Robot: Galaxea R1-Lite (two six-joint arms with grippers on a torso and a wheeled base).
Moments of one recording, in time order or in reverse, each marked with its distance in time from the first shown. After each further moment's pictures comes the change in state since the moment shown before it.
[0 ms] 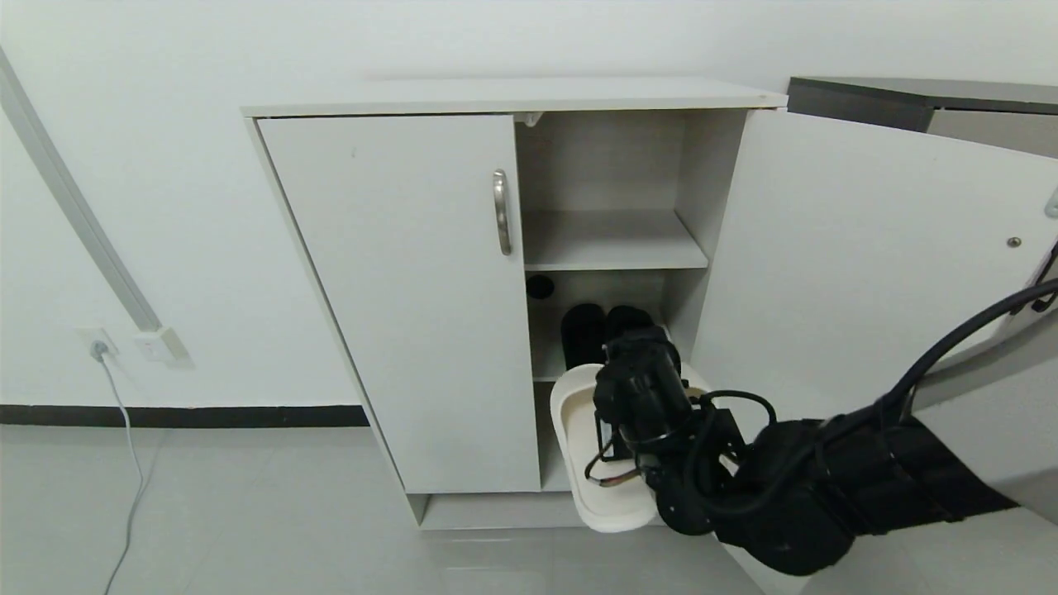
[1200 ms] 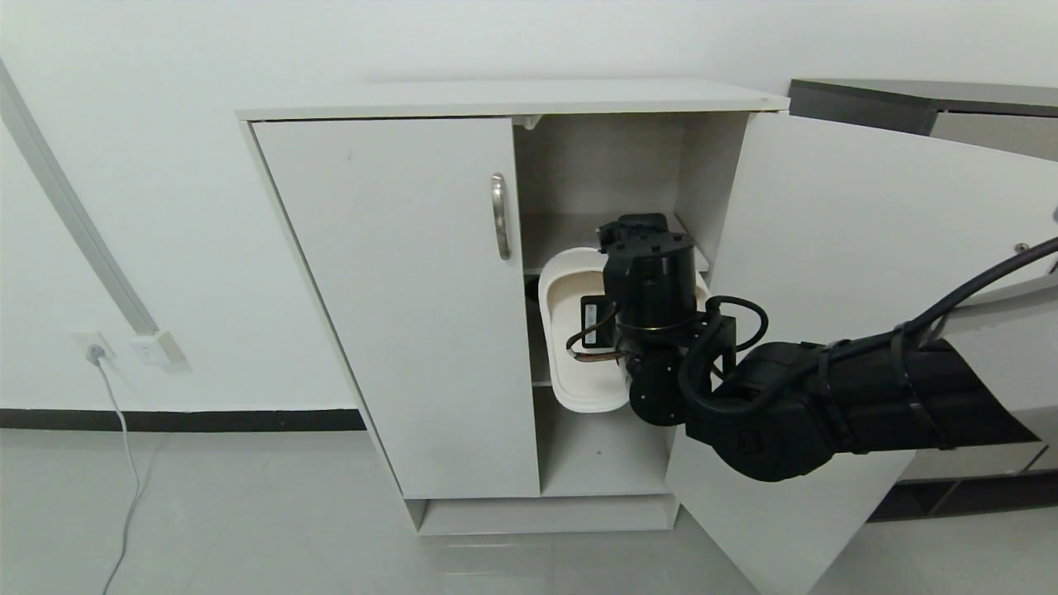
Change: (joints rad) left arm 0.000 0.000 0.000 0.000 0.001 0.006; right arm -0.040 0.013 -0.254 -0.154 -0.061 -0.212
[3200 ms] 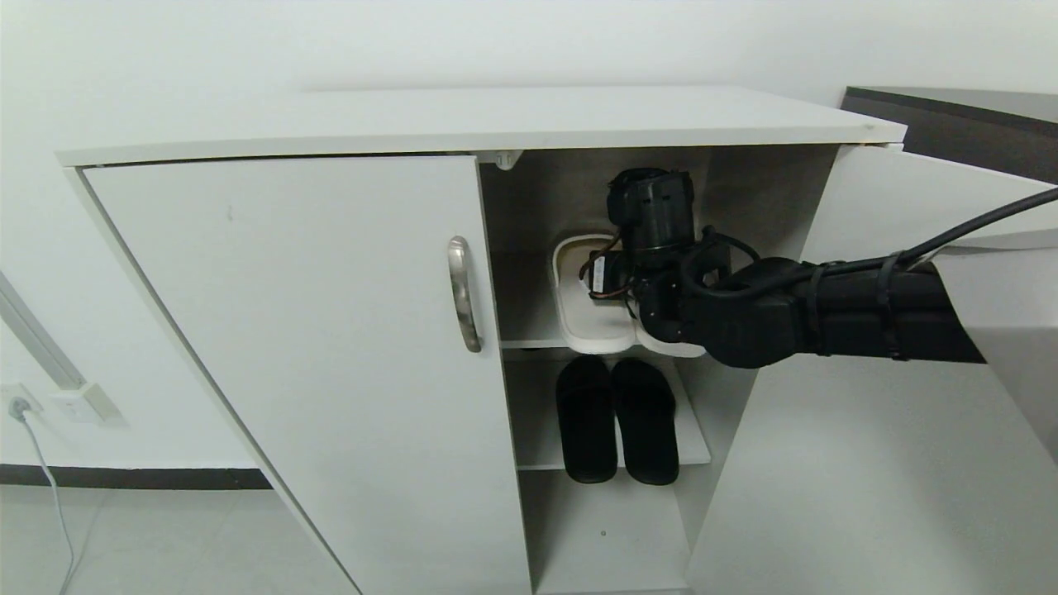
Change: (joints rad) left arm 0.000 0.000 0.000 0.000 0.003 0.000; right arm -0.100 0.093 -0.384 0.364 0.140 0.084
